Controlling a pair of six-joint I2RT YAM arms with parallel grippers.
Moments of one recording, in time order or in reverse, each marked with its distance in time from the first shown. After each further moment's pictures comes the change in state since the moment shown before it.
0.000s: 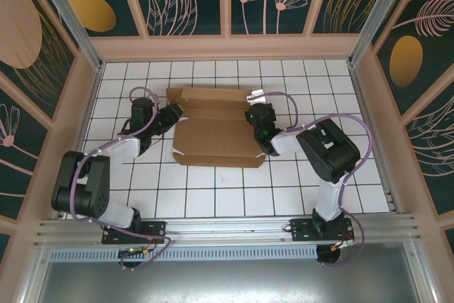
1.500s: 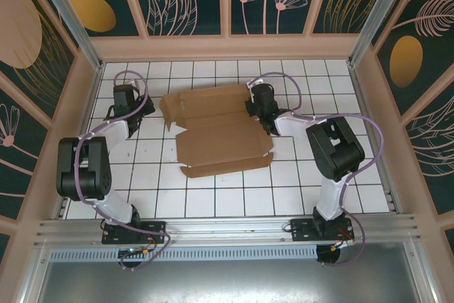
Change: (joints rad) left arm 0.189 0.168 0.200 -0.084 -0.156 0.491; right arm -0.094 -0.009 0.251 -0.484 -0.294 0.061
